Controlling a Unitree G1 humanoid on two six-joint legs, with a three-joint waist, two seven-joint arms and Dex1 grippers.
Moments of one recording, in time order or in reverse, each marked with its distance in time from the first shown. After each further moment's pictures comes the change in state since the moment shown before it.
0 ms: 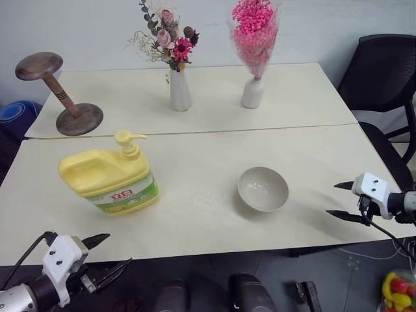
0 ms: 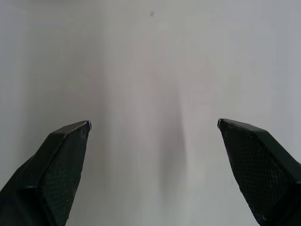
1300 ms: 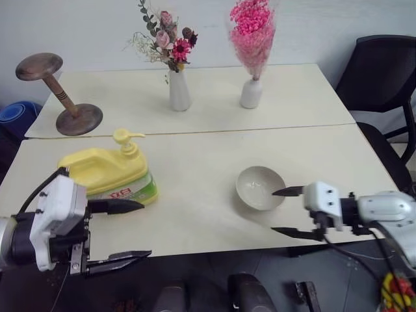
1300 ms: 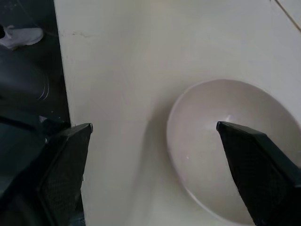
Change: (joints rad) left arm -0.403 0.523 0.268 -0.132 -0.678 0.451 -0.170; right arm 0.336 0.079 0.092 -1.307 0.233 0.718 -0.189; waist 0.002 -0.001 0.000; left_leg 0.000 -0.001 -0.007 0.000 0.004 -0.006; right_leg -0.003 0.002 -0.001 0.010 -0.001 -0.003
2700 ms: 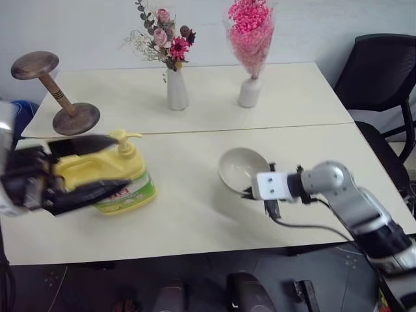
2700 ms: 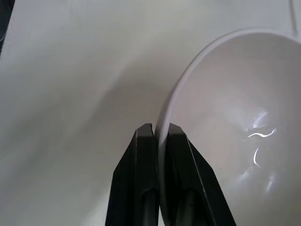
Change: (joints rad) left arm -0.357 0.041 0.138 0.261 -0.279 0.214 0.190; right arm -0.564 0.150 0.341 0.271 -0.306 -0.157 0.153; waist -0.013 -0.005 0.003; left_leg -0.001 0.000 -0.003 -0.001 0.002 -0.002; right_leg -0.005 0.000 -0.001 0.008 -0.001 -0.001
